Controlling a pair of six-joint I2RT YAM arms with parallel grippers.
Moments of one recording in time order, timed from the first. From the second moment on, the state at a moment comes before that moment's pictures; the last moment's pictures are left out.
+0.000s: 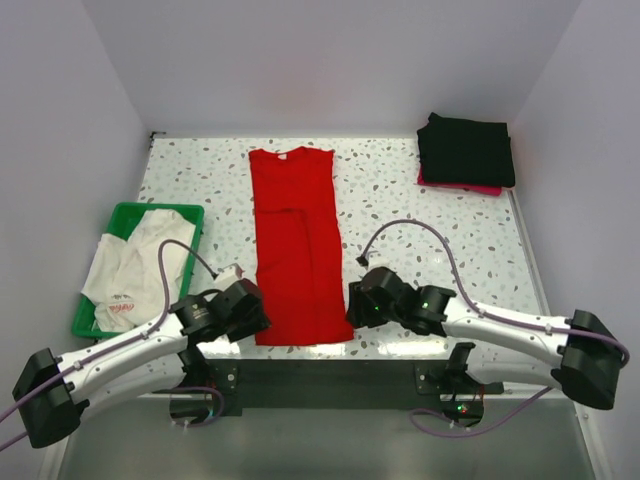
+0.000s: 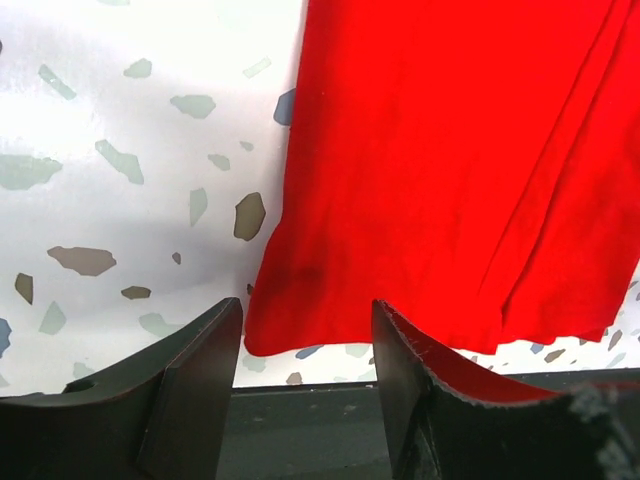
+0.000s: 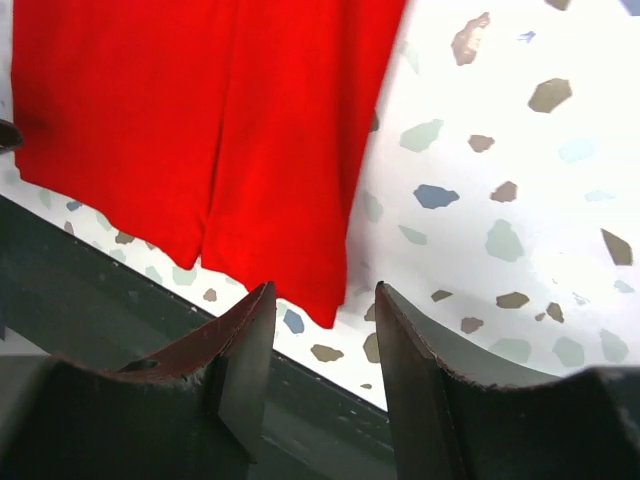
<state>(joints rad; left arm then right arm) -0.90 0.81 0.44 -0.75 -0.23 -1.23 1.05 1.12 0.62 -0.40 0.15 0.75</state>
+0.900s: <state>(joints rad) -0.91 0.84 0.31 -0.56 -0.11 -1.33 1.01 1.07 0.39 -0.22 0.03 0.97</state>
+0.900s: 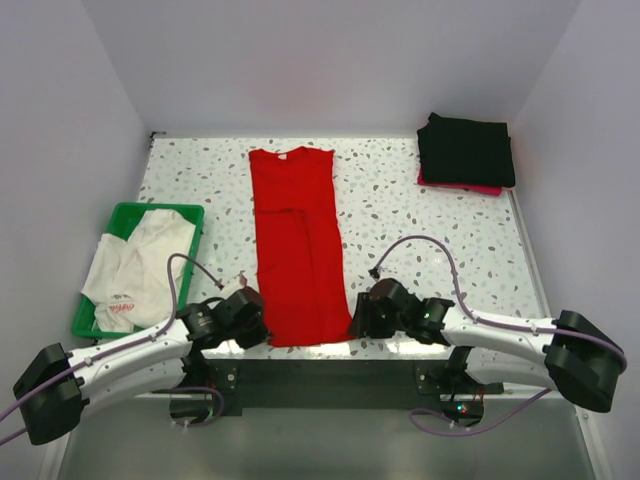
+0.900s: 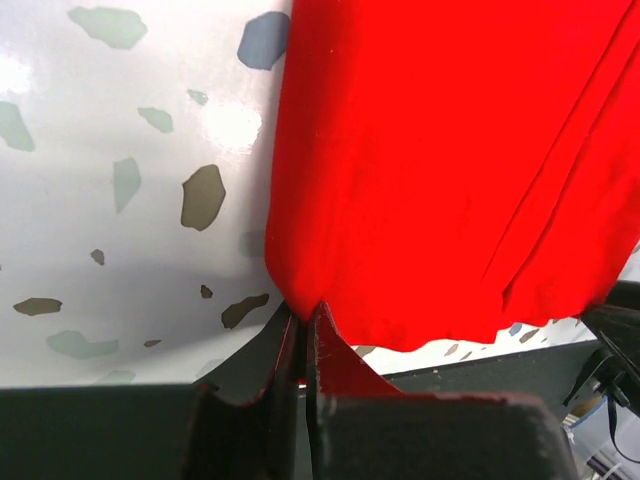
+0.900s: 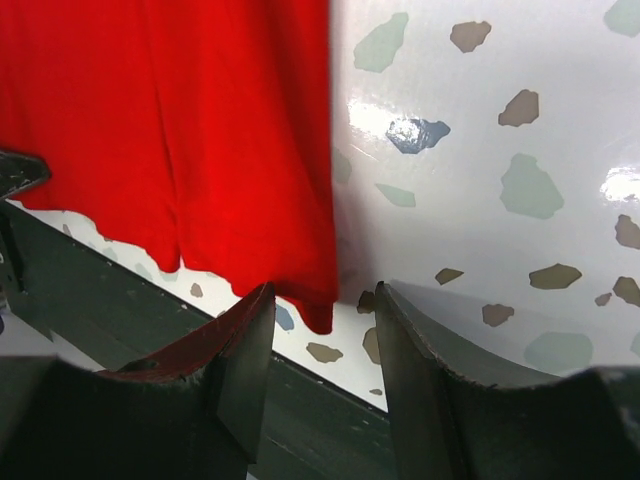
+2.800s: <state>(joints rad) -0.34 1.63 1.02 -0.32 -0.08 -0.92 0.61 2.05 1.67 -0.53 0.07 0.50</state>
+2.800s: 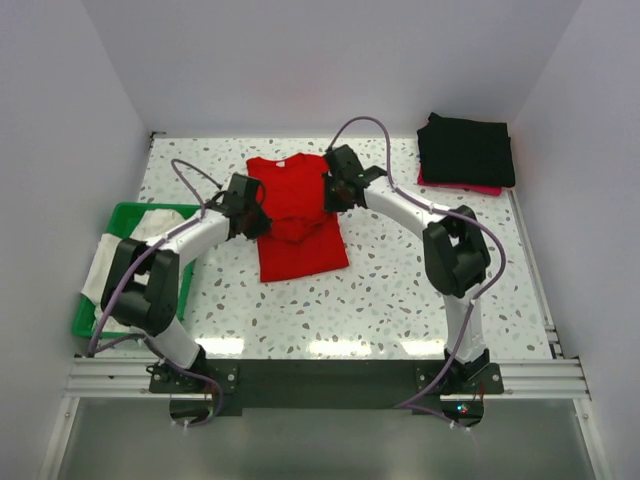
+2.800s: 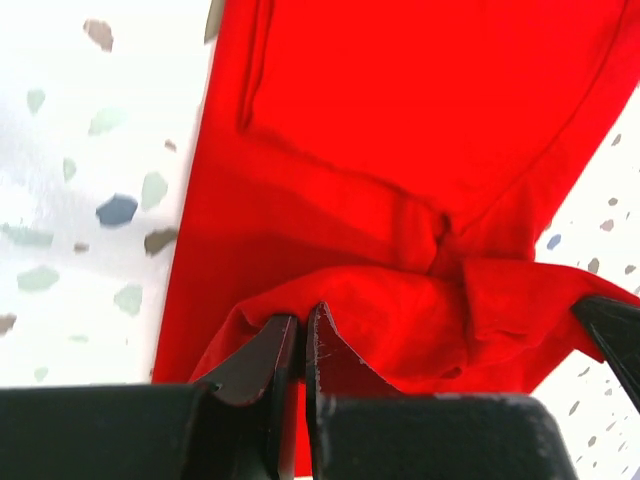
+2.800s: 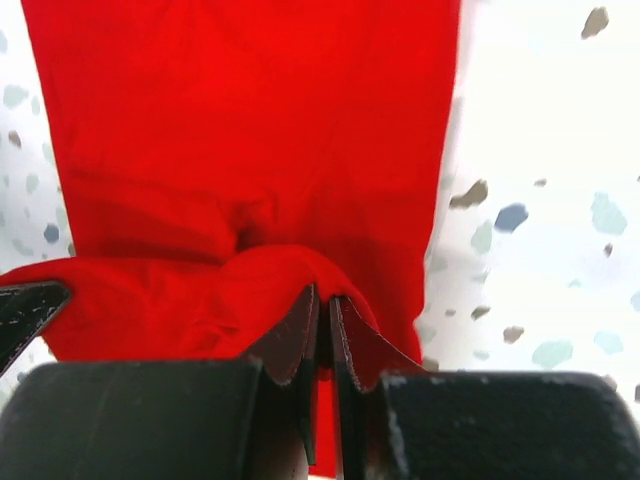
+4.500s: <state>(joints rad) -0.25 1.41 0.67 -0.16 0.12 -0.81 0.51 1.82 1.21 -0.31 -0.08 0.49</state>
